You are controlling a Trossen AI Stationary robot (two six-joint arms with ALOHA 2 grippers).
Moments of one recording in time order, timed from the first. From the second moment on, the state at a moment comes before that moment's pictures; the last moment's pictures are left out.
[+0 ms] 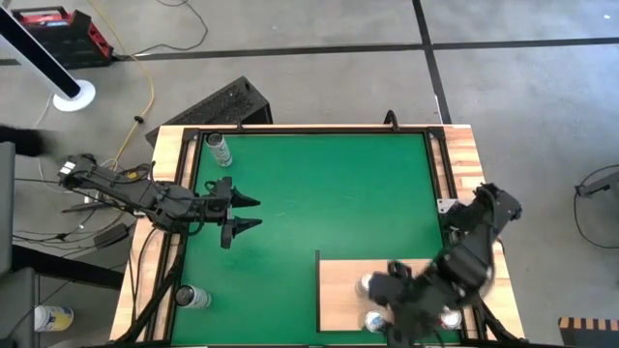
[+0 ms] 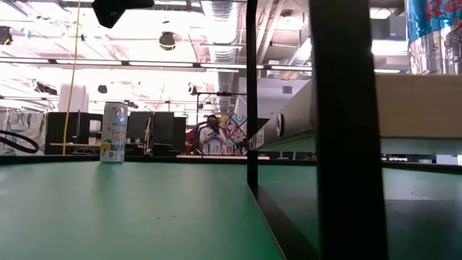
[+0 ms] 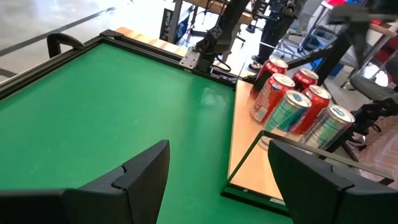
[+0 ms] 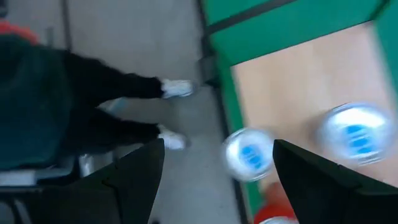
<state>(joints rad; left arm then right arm) -0.34 0.82 0.74 -0.13 -0.43 -0.40 0.78 1.79 2.08 -1.24 0.11 1.04</state>
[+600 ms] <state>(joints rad) -0.31 0.82 0.74 -0.12 -0.43 -0.38 0.84 1.95 2.05 -1.27 0.11 0.82</state>
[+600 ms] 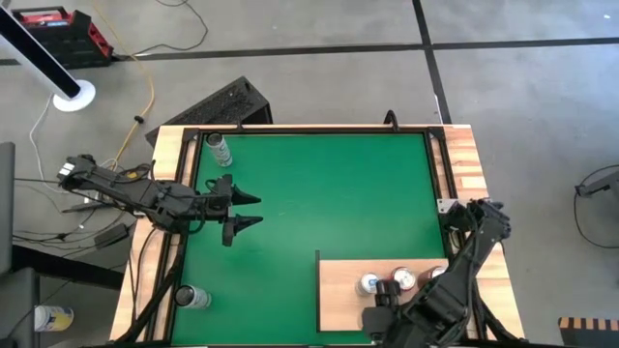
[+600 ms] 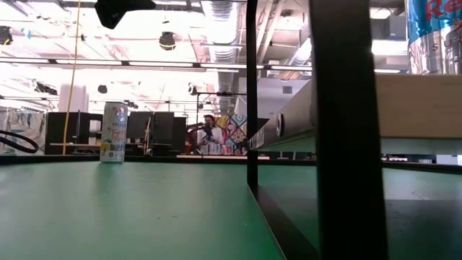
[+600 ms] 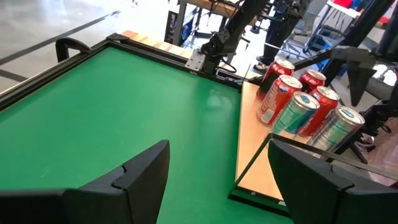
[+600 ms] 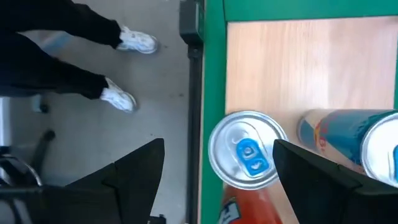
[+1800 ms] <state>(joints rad) -0.31 0.82 0.74 -0.14 -0.43 -0.38 0.82 1.95 1.98 -1.29 0.12 0.79</state>
